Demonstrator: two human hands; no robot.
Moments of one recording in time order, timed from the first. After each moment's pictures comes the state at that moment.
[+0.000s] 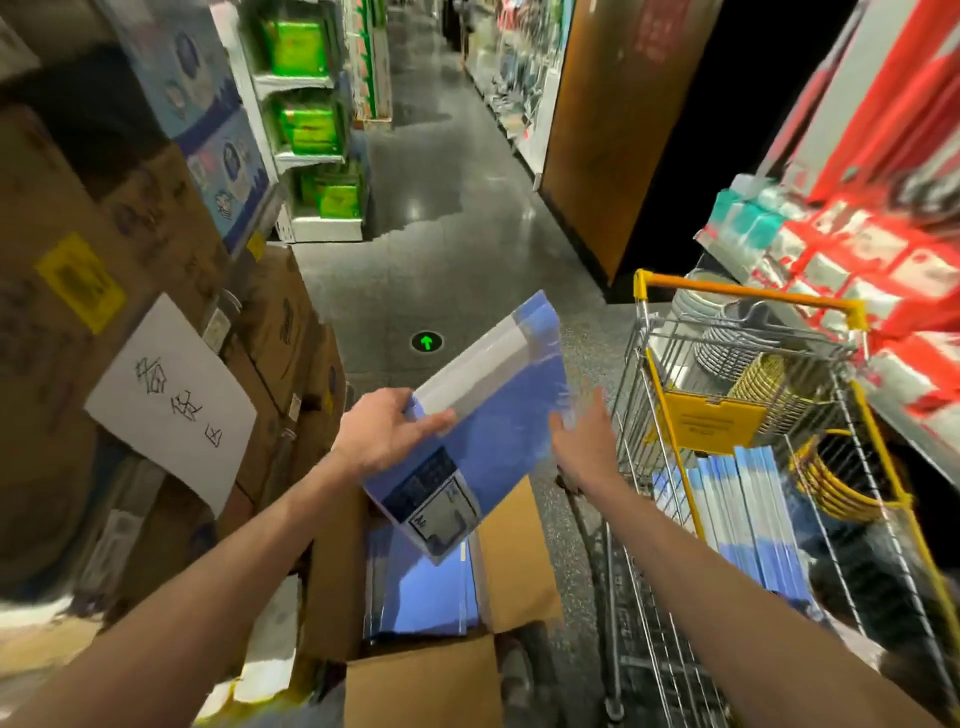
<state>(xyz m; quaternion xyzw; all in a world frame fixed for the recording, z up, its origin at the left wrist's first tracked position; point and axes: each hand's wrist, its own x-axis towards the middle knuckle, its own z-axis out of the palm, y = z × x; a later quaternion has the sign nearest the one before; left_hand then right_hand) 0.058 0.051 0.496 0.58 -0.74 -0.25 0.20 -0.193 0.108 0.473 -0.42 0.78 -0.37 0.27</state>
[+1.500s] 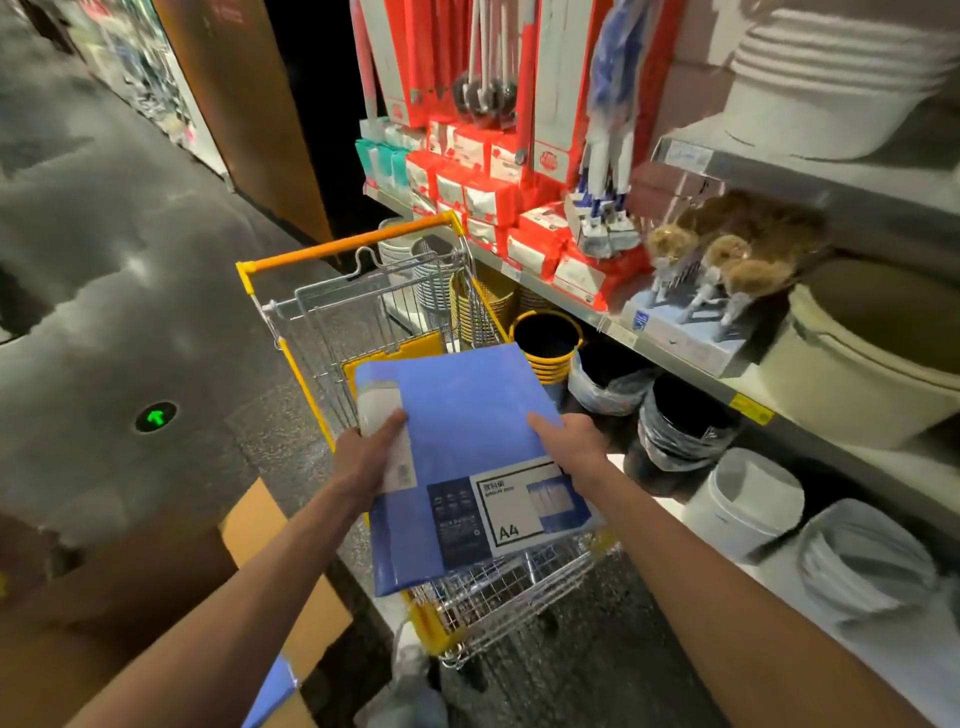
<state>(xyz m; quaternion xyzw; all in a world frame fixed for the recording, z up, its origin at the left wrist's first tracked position) -0.435 0.220 0.446 0.54 -0.55 -0.60 0.21 -0.617 0.401 0.456 -0.12 0.83 -0.47 0.28</state>
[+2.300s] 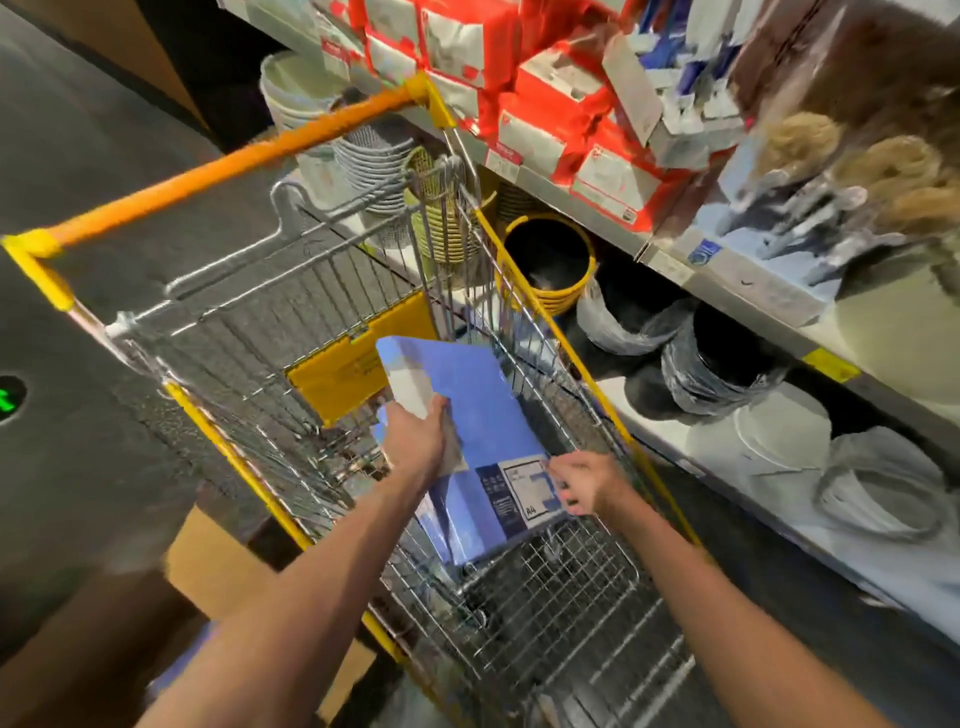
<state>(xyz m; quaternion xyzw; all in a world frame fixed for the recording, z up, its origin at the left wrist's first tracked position) -0.616 0.026 0.261 0.57 -0.60 -0.56 0.07 -0.687 0.234 0.321 0.10 0.80 -0.39 0.44</state>
